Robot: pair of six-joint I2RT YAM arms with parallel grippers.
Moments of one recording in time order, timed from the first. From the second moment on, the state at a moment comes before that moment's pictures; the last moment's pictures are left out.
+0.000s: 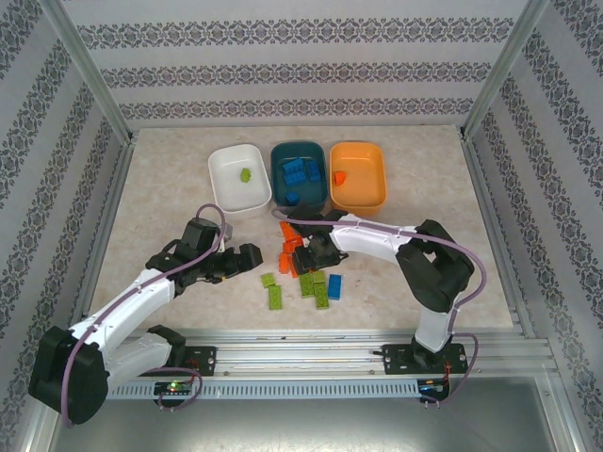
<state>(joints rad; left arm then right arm) -0.38 1.03 0.57 -0.44 0.39 -0.74 0.80 1.84 1.19 -0.74 -0.05 0.50</state>
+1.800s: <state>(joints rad) -0.38 1.07 0.54 -0.43 0.39 -0.74 0.23 2.13 1.85 -0.81 -0.01 0.37</state>
